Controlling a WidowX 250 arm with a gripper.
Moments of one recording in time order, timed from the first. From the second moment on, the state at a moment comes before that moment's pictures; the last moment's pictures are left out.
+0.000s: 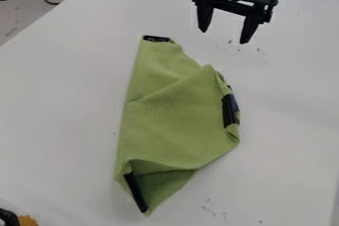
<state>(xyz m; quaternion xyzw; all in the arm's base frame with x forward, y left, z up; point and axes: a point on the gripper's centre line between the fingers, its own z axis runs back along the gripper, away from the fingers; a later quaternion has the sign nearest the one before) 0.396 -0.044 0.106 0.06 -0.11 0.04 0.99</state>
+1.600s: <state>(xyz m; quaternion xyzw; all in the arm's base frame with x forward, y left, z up) 0.338 -0.076 0.037 0.01 0.00 0.13 0.99</state>
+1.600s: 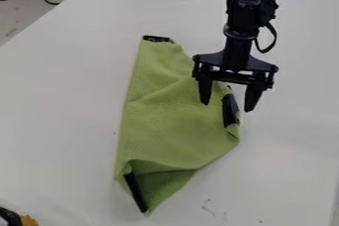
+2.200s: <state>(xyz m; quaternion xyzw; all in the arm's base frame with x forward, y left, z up) 0.342 -0.081 0.020 0.00 0.02 0.12 0.99</state>
